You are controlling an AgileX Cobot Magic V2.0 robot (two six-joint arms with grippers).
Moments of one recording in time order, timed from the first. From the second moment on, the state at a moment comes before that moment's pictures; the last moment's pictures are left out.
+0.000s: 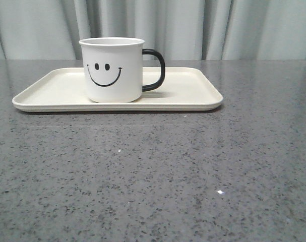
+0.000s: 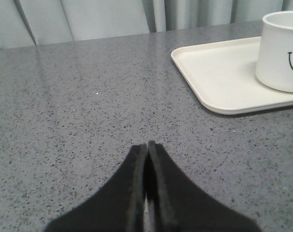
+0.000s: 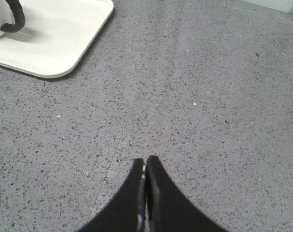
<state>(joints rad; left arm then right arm) -0.11 0.09 -0.16 -0.04 0.37 0.05 0.09 0.43 -0.53 0.21 0.67 -0.32</state>
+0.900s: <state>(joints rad) -0.11 0.00 0.00 0.02 0.13 0.00 0.09 0.43 -0.53 0.21 0.67 -0.32</state>
